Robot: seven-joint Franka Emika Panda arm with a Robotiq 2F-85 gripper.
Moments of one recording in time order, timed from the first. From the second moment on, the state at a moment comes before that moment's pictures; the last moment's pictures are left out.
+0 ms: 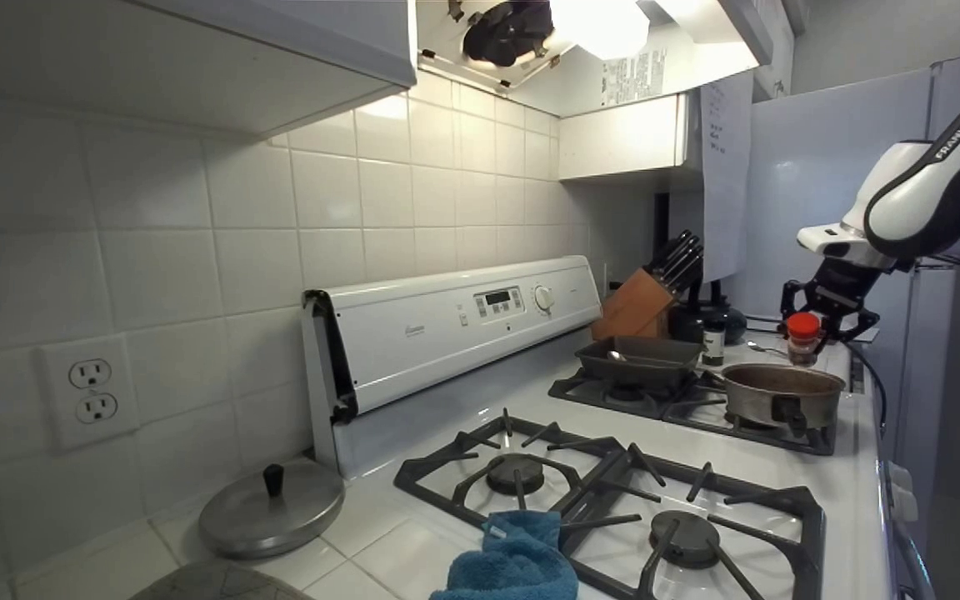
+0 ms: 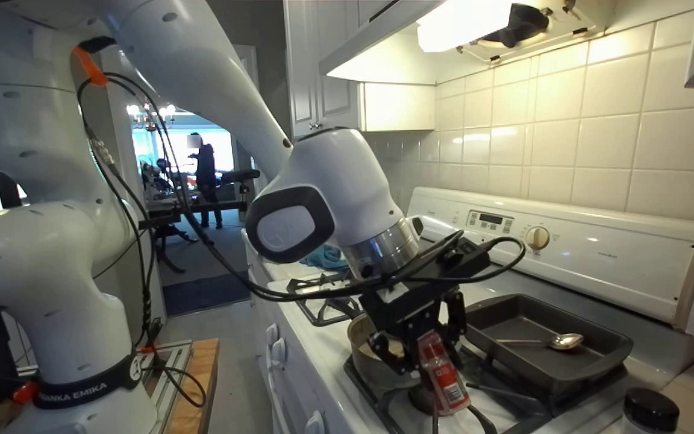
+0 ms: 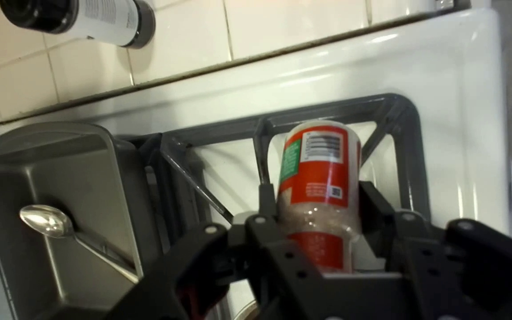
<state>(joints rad) -0.19 -0.03 -0.18 -2.64 0.03 3.05 -1.97</state>
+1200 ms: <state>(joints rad) -0.19 -0.06 -0.35 -2.49 0.32 2.82 -2.31</state>
